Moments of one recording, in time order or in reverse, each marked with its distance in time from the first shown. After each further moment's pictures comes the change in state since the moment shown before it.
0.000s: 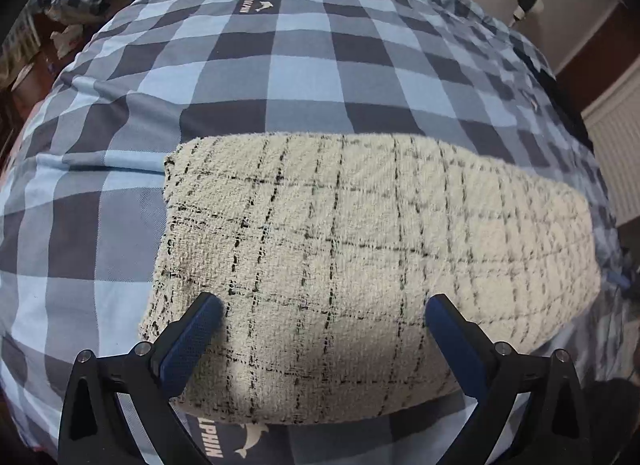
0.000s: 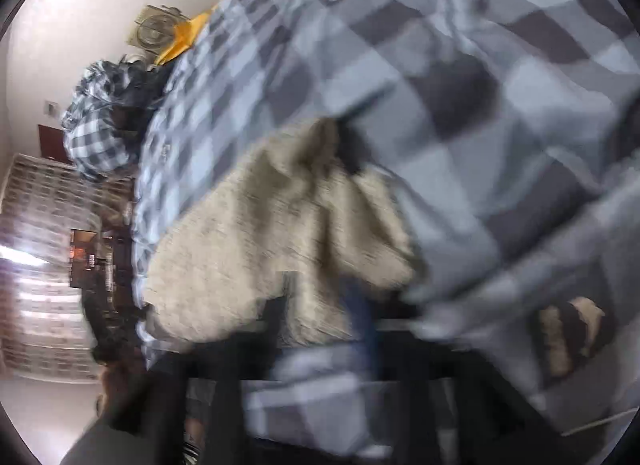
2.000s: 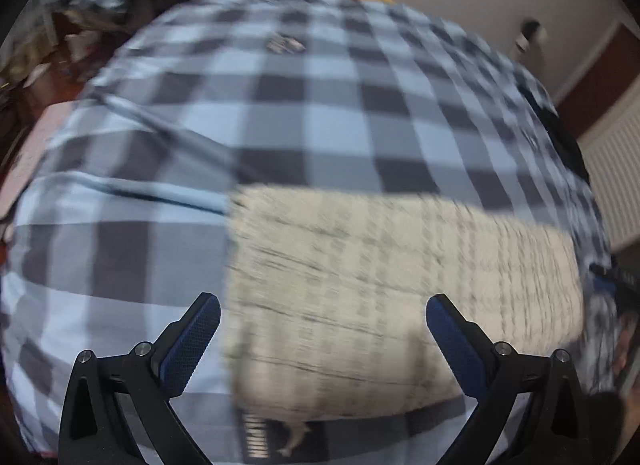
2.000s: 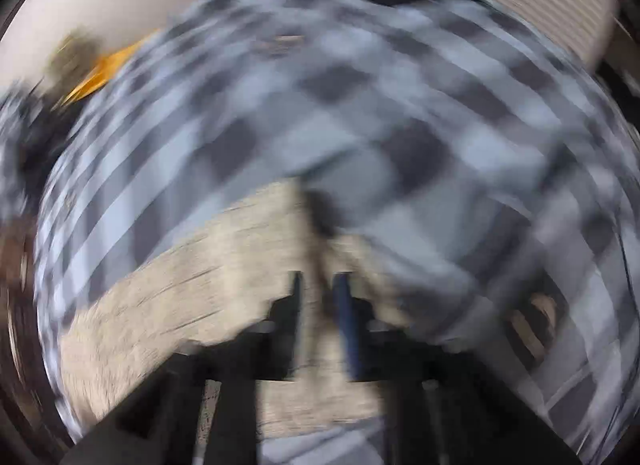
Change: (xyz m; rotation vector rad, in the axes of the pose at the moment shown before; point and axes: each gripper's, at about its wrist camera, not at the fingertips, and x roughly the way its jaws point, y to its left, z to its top) left arm -0.060 0.046 0.014 -0.080 -0.113 0.014; right arm 0.025 0.056 -0.004 -0.021 -0.189 -0.457
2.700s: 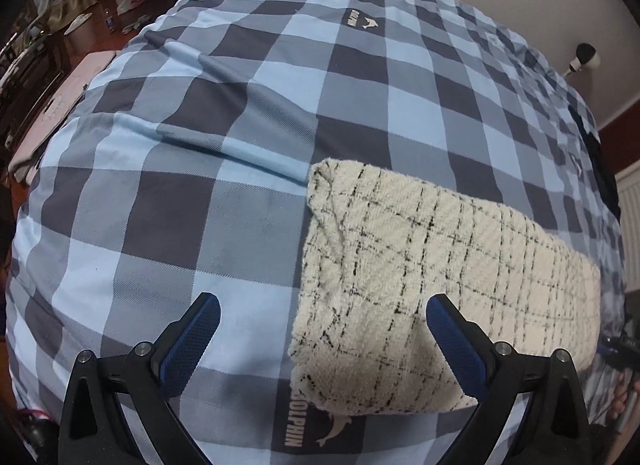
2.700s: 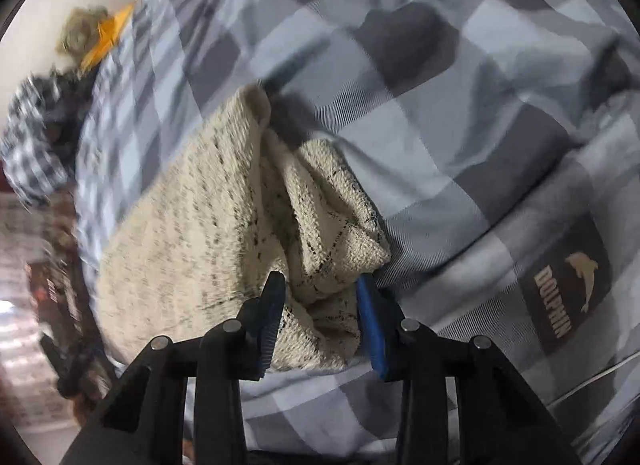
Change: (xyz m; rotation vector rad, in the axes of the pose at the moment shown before) left arm 0.020 0.043 -0.006 -0.144 0.099 0.070; right arm 0.041 -0.086 0.004 0.113 0.342 0.208
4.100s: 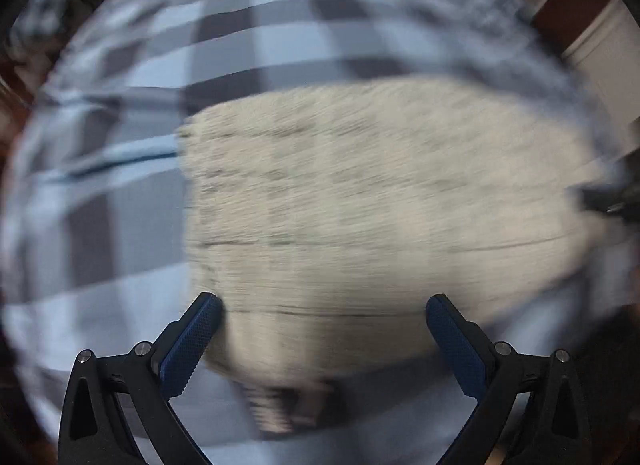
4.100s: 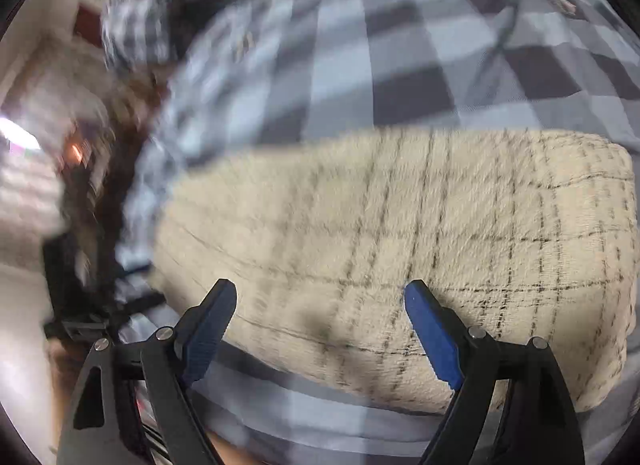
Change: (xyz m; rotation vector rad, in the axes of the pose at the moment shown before) left arm 0.036 -0.063 -0.033 0.418 0.115 0.066; right arm 0.073 0.208 -0.046 -0.542 -0.016 0.006
